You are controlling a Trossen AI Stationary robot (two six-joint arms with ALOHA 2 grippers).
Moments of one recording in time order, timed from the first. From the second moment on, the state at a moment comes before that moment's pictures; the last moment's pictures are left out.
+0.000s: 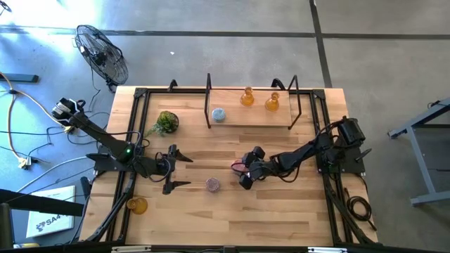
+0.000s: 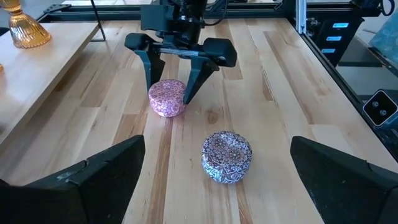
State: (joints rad) left arm -0.56 0.93 0.47 0.05 -0.49 -0.24; right arm 0.25 1.80 0.74 0.31 0.40 0.60
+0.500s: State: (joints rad) left arm -0.56 0.93 0.47 0.05 -0.49 -0.24; right arm 0.27 1.84 0.74 0.38 0.44 0.51
